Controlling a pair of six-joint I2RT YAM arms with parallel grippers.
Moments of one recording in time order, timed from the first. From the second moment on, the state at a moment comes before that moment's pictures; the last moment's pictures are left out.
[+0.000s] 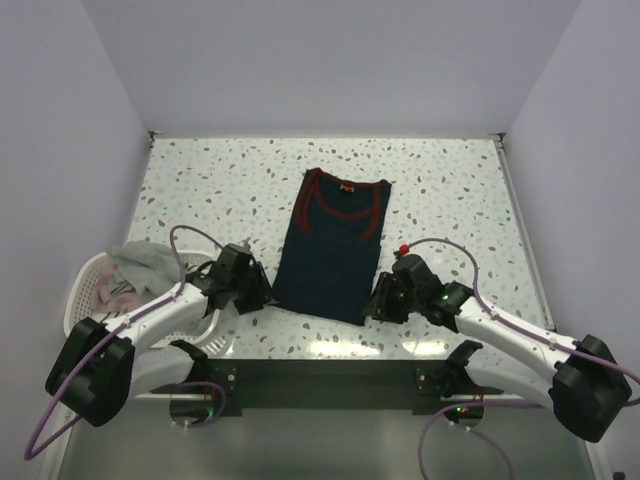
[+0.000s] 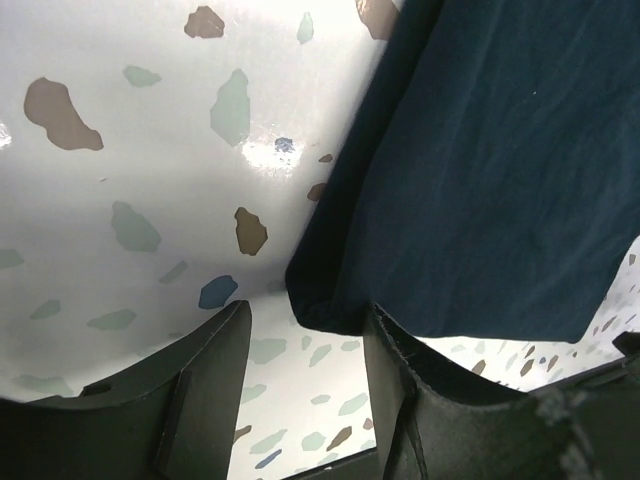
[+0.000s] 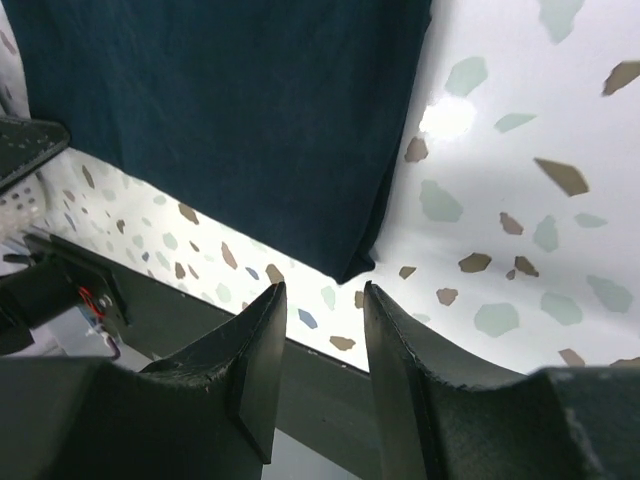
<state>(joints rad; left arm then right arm) -0.50 1.13 0.46 -0.35 0.12 -0.87 0.70 0.98 0.47 -0.39 -0.14 0.98</state>
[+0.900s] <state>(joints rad) -0.54 1.19 0.46 -0.32 0.04 -0.94 0.83 1.03 0.35 -0.27 -0.07 1.11</state>
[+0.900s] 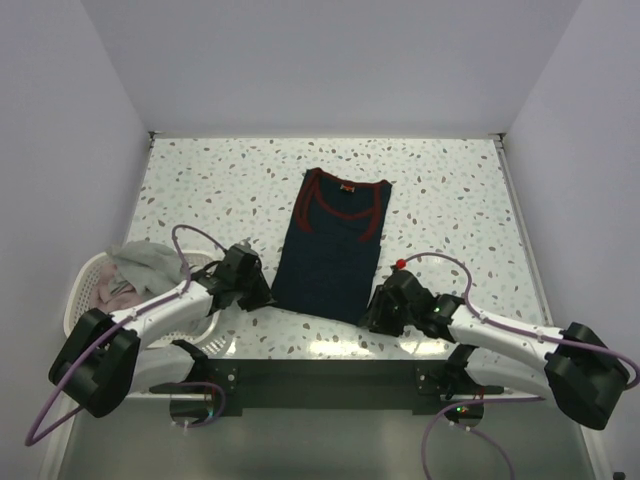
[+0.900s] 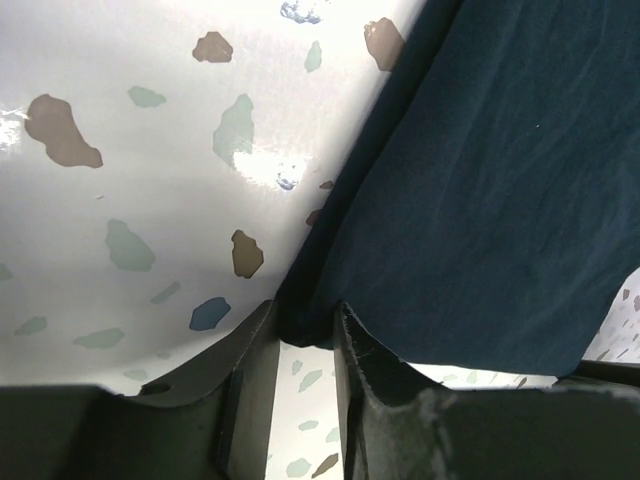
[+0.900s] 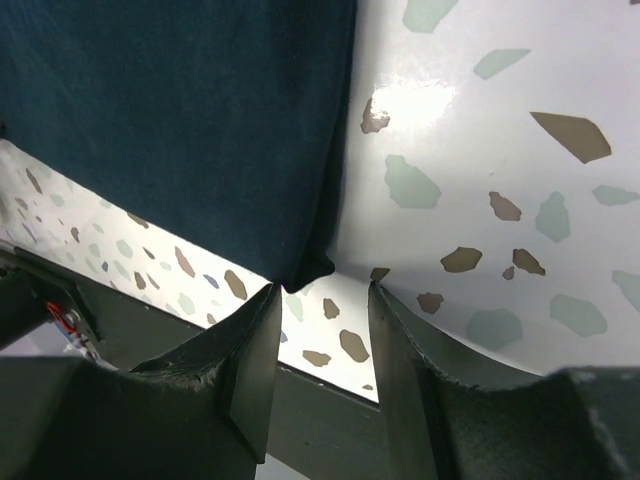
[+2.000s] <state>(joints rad) -0.58 1.22 0.45 -0.24 0.02 -0.97 0.86 1.04 0.30 -0.15 0.04 1.21</state>
